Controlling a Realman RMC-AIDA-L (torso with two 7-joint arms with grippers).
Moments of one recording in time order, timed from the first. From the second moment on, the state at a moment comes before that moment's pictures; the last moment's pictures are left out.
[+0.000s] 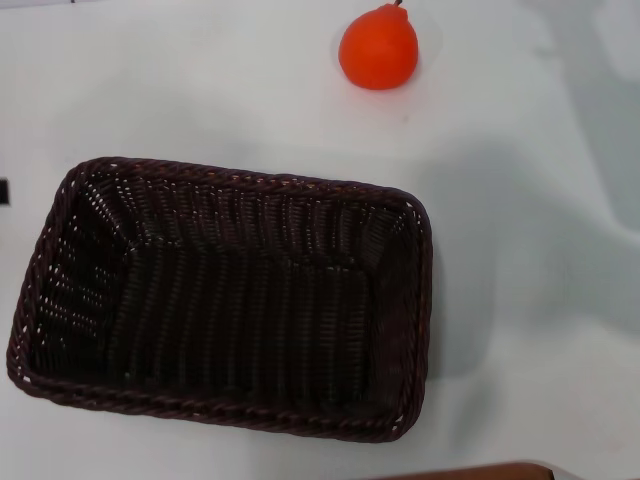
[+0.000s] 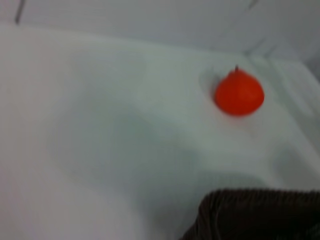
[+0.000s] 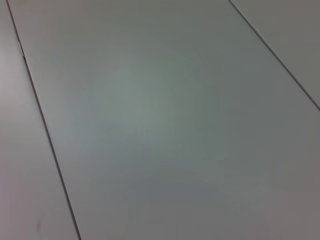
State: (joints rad) left arm -0.34 -1.99 -2.49 -1.40 2.24 -1.89 0.71; right arm 0.50 2.09 2.50 0.10 -0.57 1.53 0.71
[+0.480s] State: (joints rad) left arm -0.41 -2.05 -2.38 -1.40 2.41 -1.89 0.70; right arm 0.49 2.09 2.50 0.10 -0.57 1.53 0.71
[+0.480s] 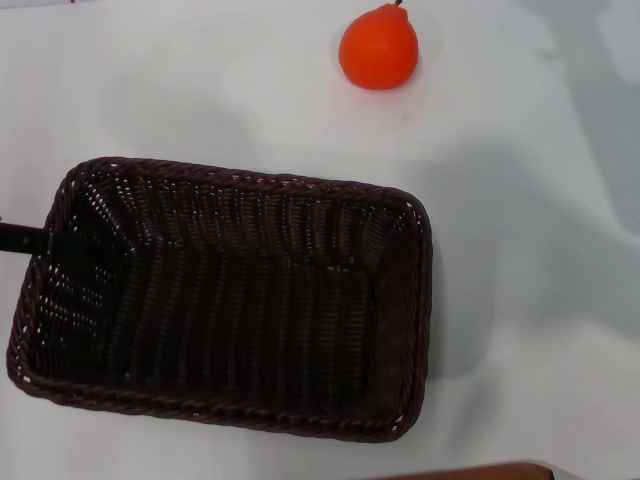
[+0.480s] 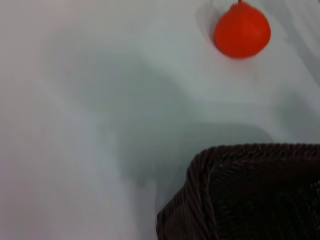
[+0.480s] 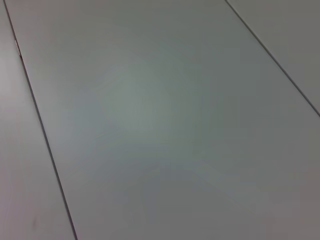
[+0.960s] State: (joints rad) left arm -0.46 -2.10 -2.33 -1.36 2.53 -1.86 0.70; right arm 0.49 2.09 2.51 0.10 -0.57 1.50 0.71
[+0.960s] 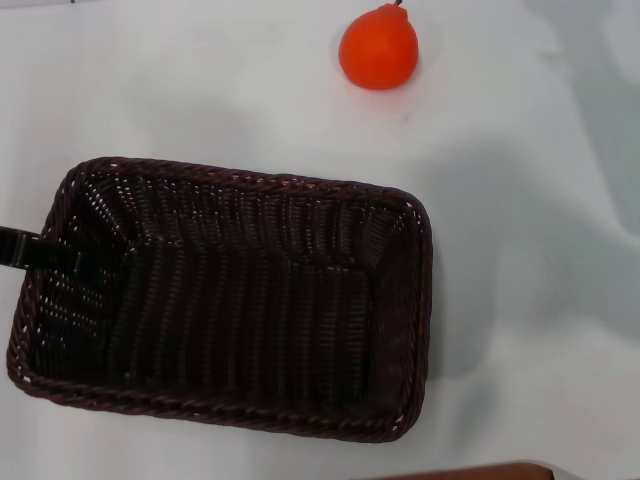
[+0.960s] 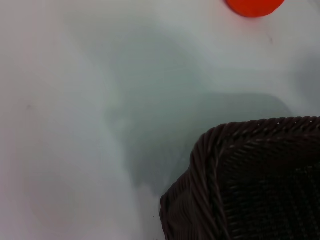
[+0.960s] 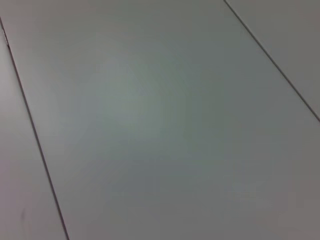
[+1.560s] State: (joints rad) left arm -0.46 -2.10 -2.33 -1.36 2.53 -1.85 0.70; right arm 0.49 2.09 2.52 0.09 -0.57 1.49 0.71
